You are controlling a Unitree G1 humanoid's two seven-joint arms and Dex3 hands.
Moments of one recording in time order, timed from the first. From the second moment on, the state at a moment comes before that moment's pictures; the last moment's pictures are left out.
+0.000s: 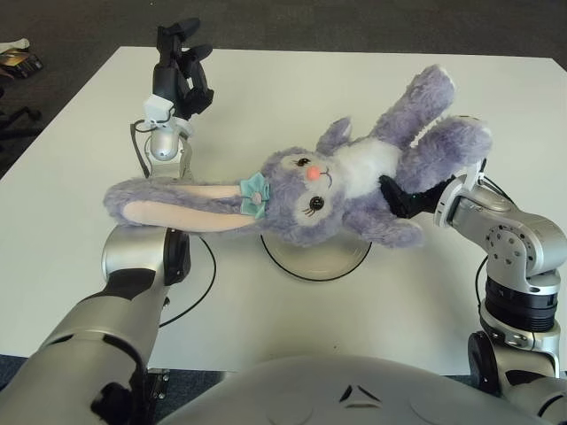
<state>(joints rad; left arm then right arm) -0.89 0.28 0.22 1.19 -0.07 -0.91 -0.14 -0.29 -0.32 -0.16 -0.51 0.58 1.15 0.24</state>
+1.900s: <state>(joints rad) -0.87 0.27 0.18 1.17 0.02 -0.90 -0.01 -0.21 -0.52 0.04 -0.49 0.45 0.77 0.51</state>
